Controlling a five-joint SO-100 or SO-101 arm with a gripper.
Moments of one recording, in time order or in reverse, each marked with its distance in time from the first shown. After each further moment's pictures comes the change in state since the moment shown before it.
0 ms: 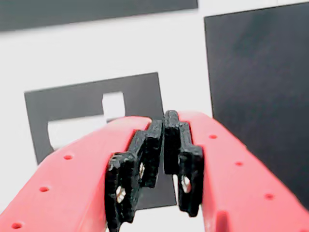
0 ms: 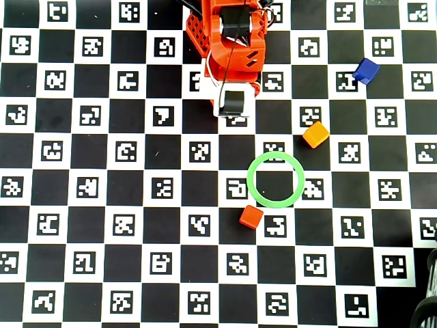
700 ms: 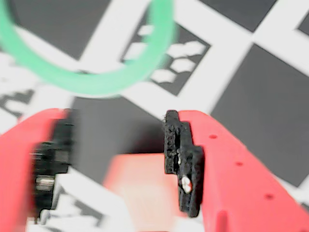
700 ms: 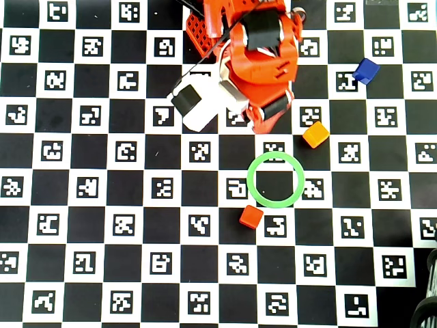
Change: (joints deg) arm -5.5 -71.1 -83.6 23.1 57.7
